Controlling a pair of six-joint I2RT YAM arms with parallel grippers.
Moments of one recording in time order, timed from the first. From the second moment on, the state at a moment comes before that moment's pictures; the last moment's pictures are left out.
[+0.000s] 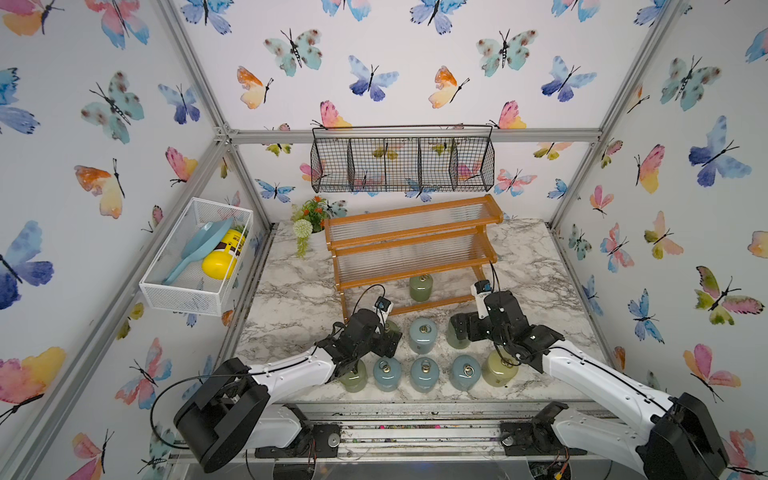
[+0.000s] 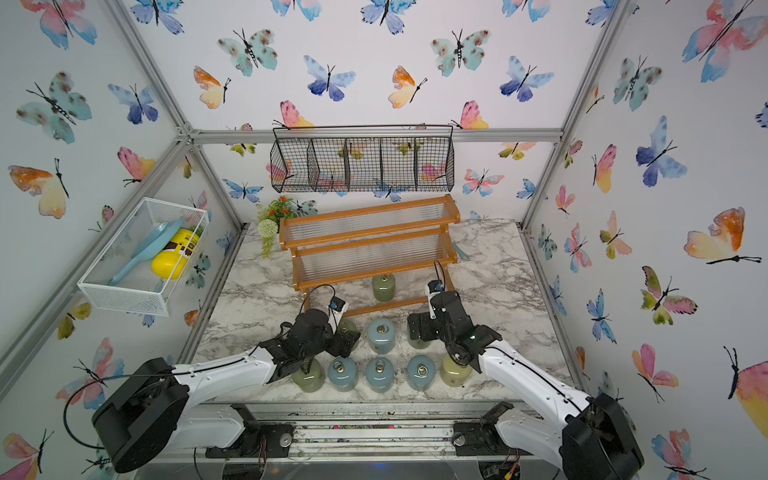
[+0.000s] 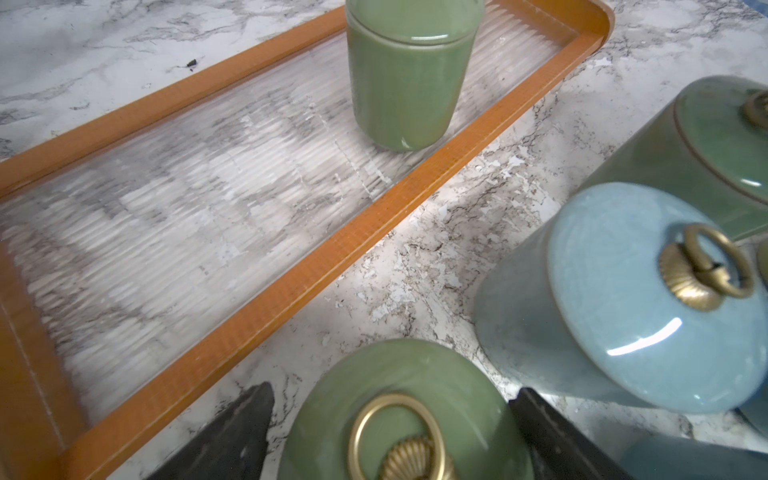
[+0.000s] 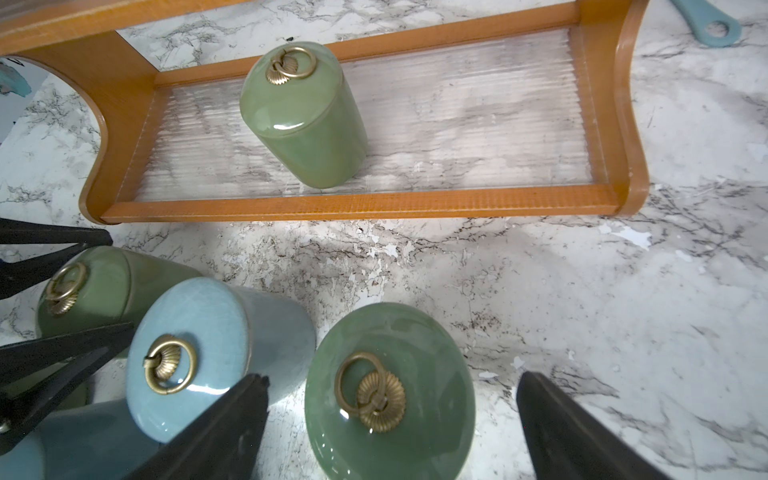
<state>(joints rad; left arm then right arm) -0.75 1.29 0.48 0.15 -0.08 -0.16 0.62 1.10 0.64 -0.29 0.08 0.34</state>
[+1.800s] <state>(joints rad) -0.68 0.70 0.42 -0.13 -0.40 -0.26 0.70 1.59 0.90 0.09 0.12 0.17</state>
